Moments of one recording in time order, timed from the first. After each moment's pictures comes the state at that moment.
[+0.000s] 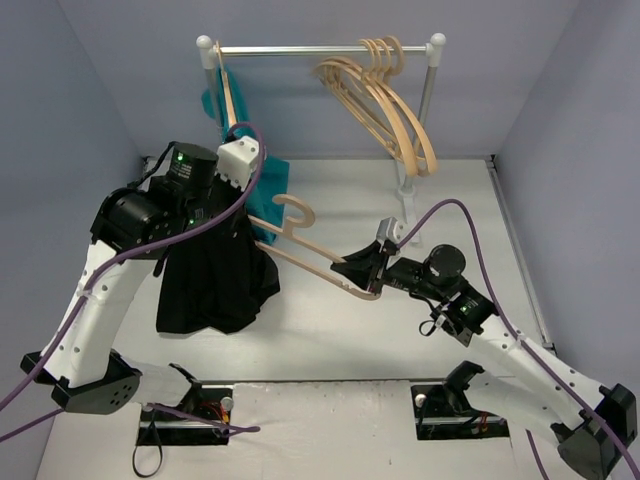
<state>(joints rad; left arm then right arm) -0.60 1.34 1.97 -1.28 -0.07 0.05 0.68 0.86 0.63 0.29 -0.56 0.05</state>
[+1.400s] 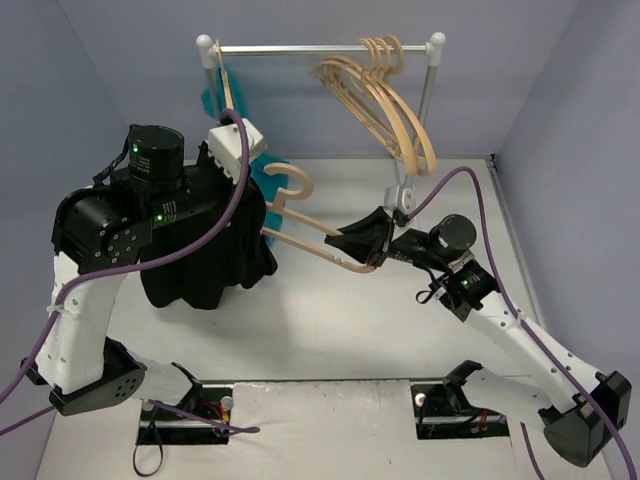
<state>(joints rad) -0.65 1.39 2.26 -1.28 0.12 0.24 0.62 0.99 0.86 0.36 -0.73 0.10</state>
